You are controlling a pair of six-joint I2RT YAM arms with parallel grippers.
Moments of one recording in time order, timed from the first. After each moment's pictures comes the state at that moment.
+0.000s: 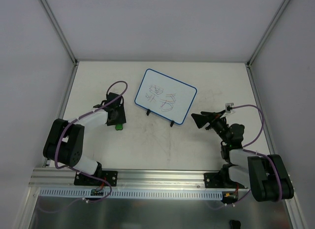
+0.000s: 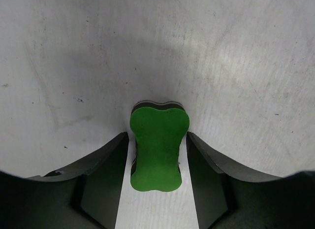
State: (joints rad) left arm -0.30 1.50 0.76 -0.35 -0.17 -0.44; right arm 0.12 1.15 0.05 1.17 -0.49 0.67
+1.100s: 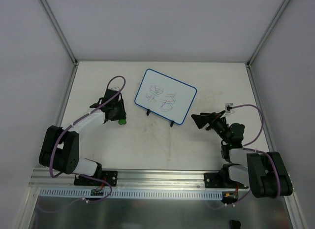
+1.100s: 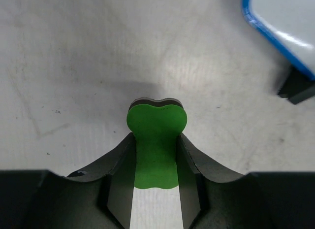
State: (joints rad) left arm -0.30 1.45 0.79 -0.35 -0.08 -0.43; right arm 0.10 1.17 0.05 1.17 -0.53 0.70
